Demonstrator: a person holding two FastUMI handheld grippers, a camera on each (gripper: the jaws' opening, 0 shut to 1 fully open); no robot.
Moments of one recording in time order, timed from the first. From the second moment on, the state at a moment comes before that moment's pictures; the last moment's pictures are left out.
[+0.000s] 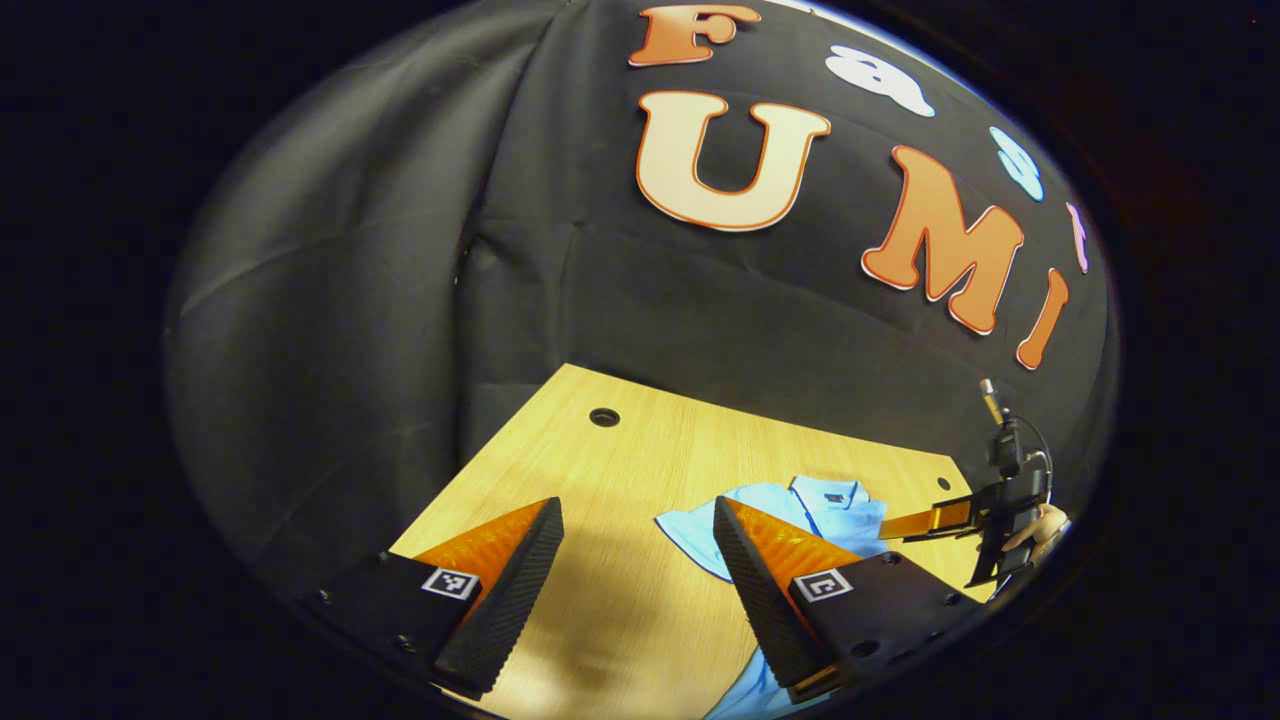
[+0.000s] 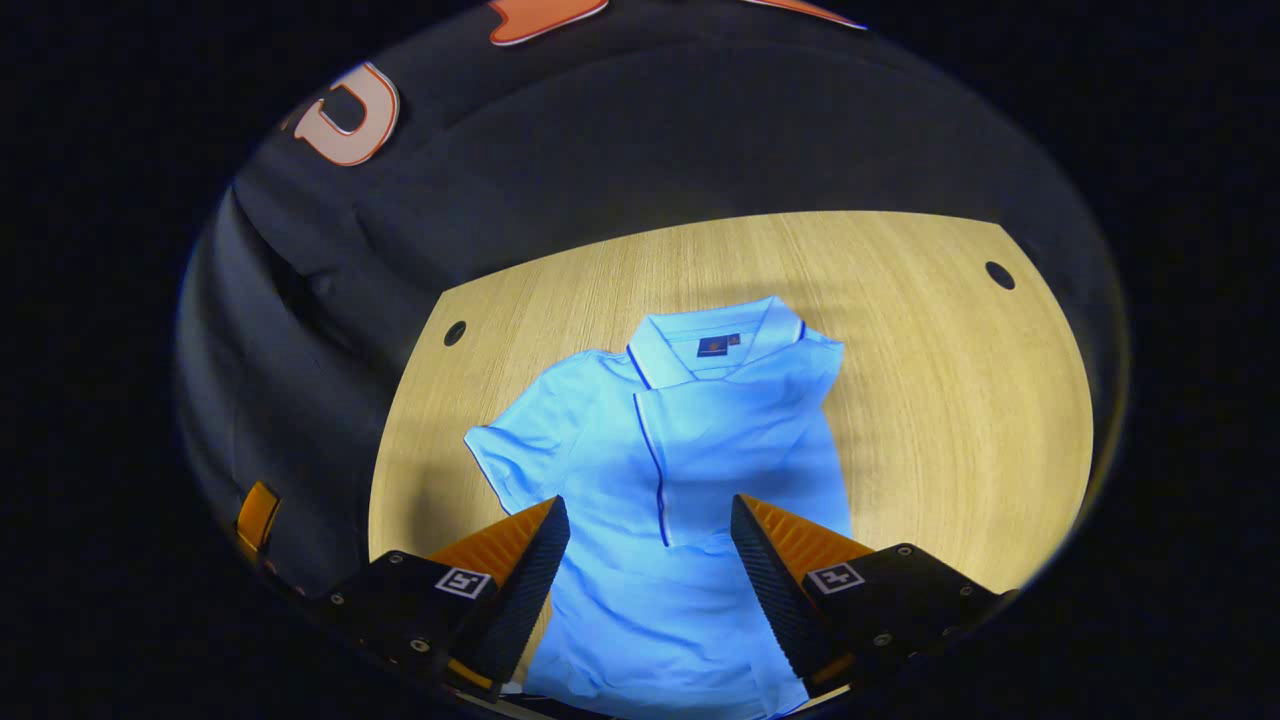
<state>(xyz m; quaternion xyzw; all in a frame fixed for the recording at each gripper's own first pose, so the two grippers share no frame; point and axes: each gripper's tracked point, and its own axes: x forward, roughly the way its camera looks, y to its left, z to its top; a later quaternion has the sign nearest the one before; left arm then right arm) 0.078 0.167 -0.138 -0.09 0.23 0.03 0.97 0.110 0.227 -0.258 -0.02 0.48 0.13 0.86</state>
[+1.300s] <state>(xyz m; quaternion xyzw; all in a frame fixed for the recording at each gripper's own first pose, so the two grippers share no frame) 0.191 0.076 -0.341 -0.07 0.50 0.02 0.86 0.043 0.015 -0.235 0.11 0.48 0.00 0.87</state>
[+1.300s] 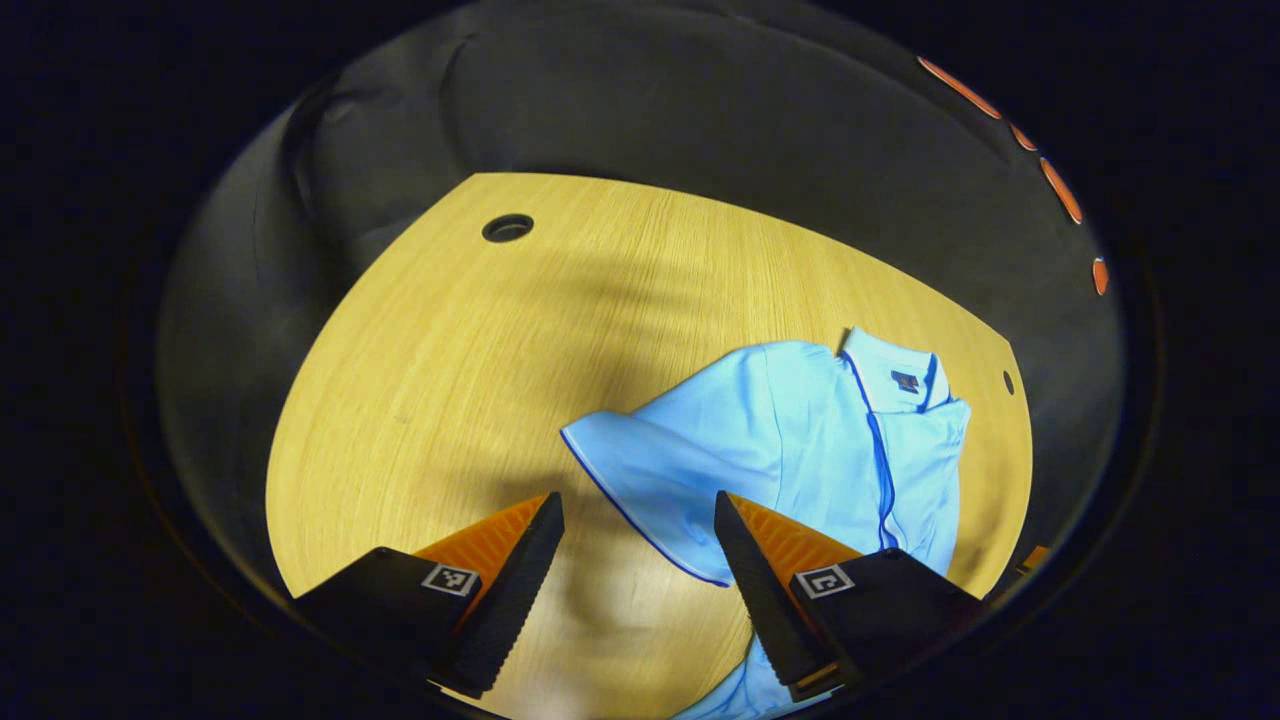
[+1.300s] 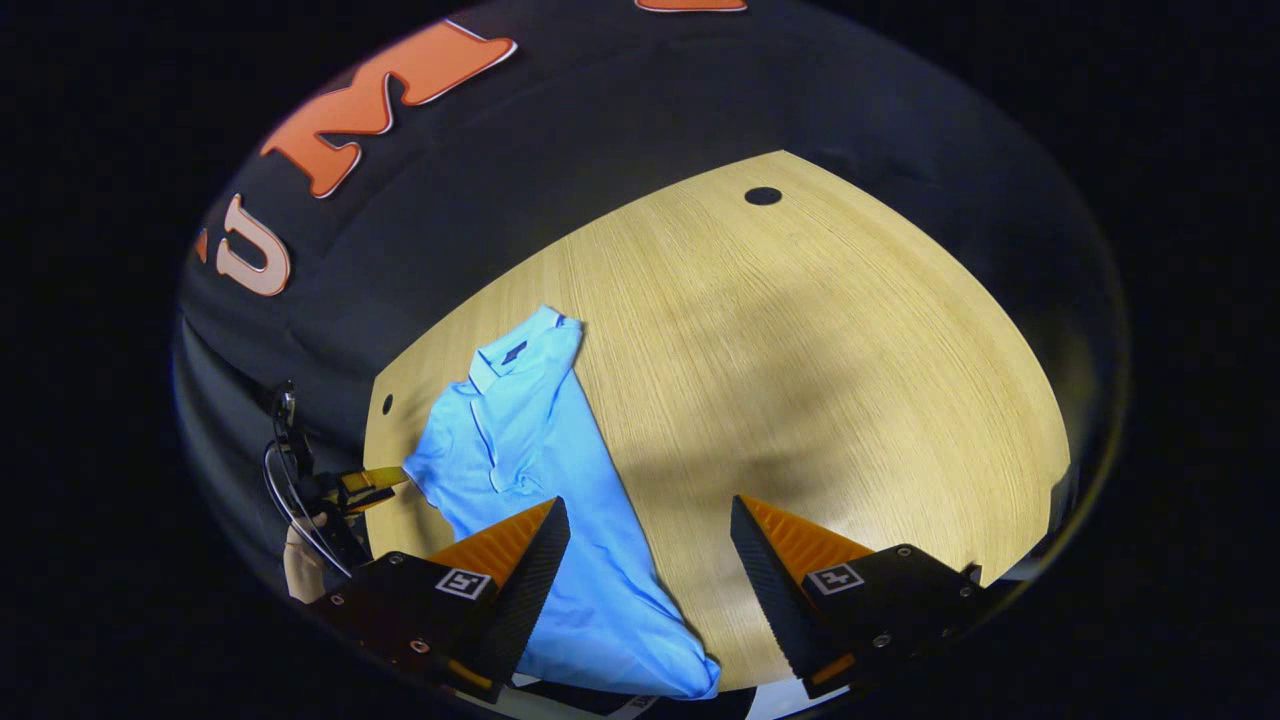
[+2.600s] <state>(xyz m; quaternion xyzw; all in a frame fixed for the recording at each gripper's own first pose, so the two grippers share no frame) 0.201 0.056 -0.347 -0.06 0.51 0.00 0.86 0.039 0.023 -0.239 0.14 0.49 0.01 0.86</state>
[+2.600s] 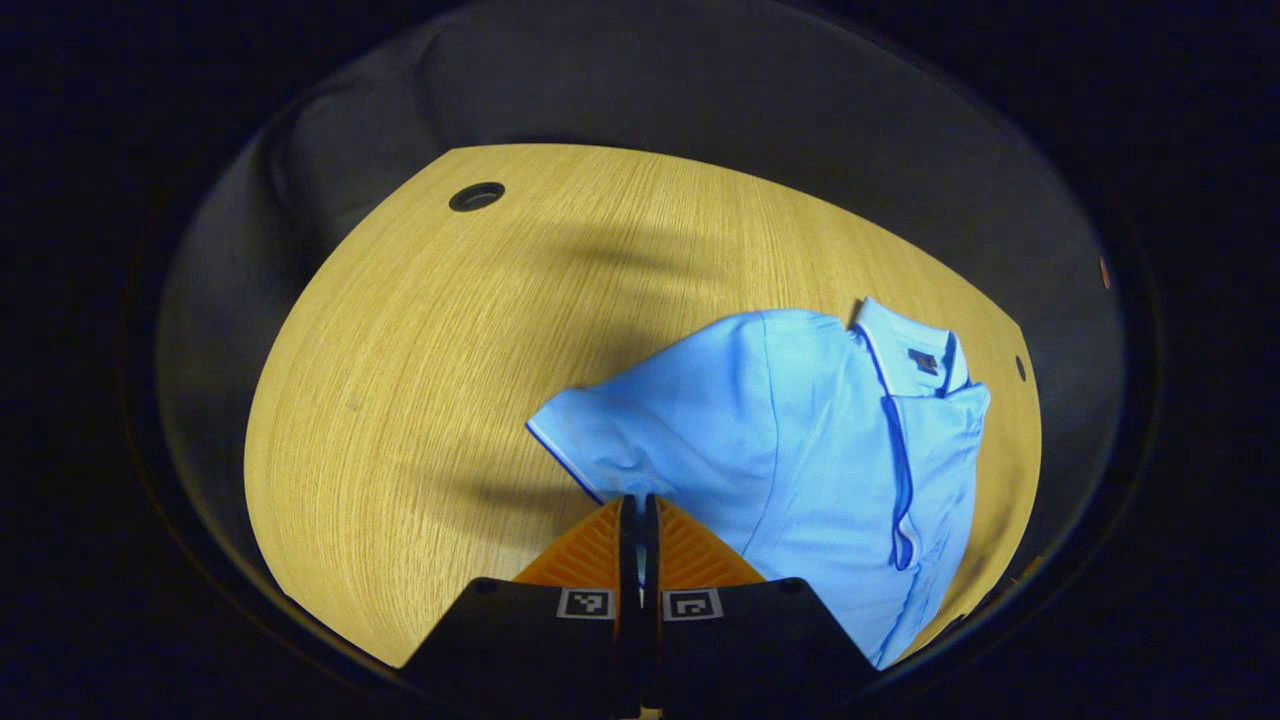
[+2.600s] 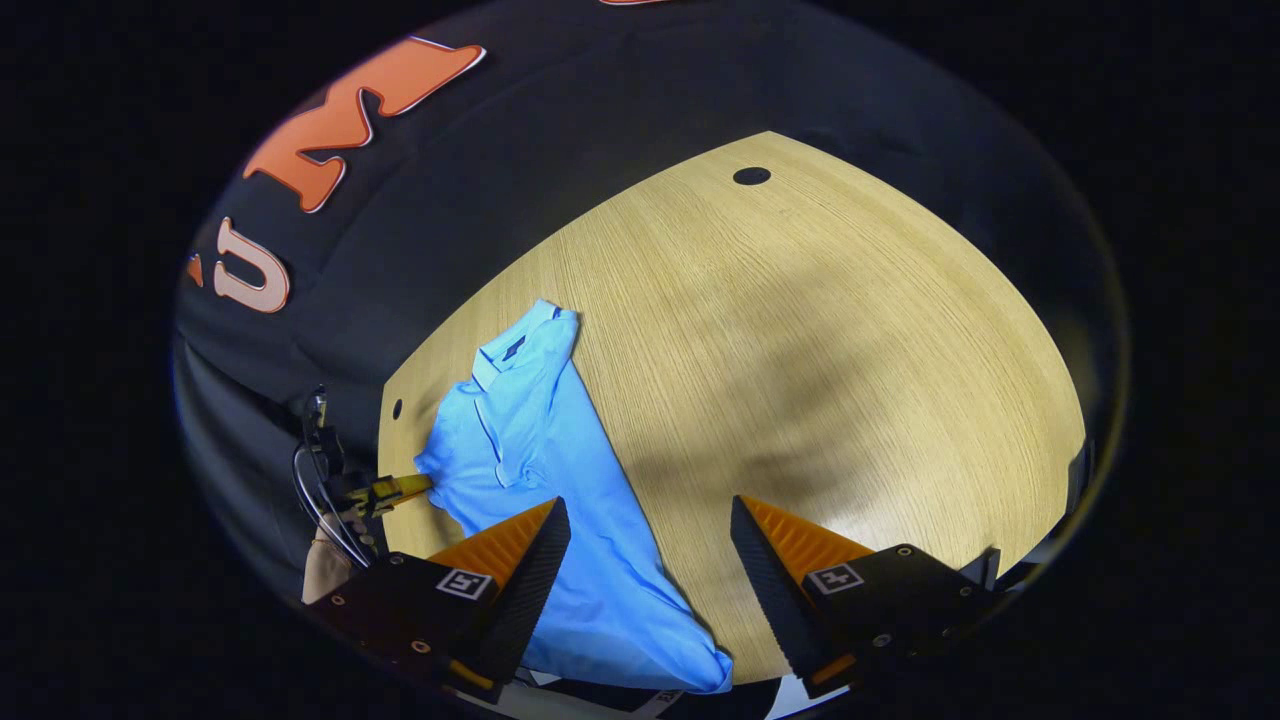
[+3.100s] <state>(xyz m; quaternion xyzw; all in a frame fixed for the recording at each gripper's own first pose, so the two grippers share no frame) 0.208 -0.033 -0.246 -0.06 0.44 -0.09 0.89 0.034 0.019 -0.233 0.14 0.48 0.03 0.86</state>
